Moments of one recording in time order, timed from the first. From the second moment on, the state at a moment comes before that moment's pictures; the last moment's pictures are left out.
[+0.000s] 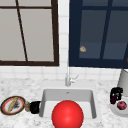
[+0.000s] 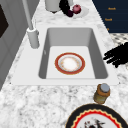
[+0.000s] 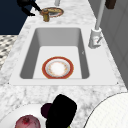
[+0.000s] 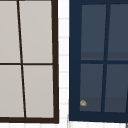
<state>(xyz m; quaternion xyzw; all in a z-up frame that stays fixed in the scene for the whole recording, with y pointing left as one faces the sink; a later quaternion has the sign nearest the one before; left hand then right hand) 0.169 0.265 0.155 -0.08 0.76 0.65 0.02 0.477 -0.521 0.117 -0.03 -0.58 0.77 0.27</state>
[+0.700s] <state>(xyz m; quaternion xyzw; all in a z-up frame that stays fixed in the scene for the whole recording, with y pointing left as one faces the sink) 0.169 0.265 0.155 -0.08 0.76 0.65 0.02 0.453 -0.569 0.129 0.02 -0.69 0.69 0.23</state>
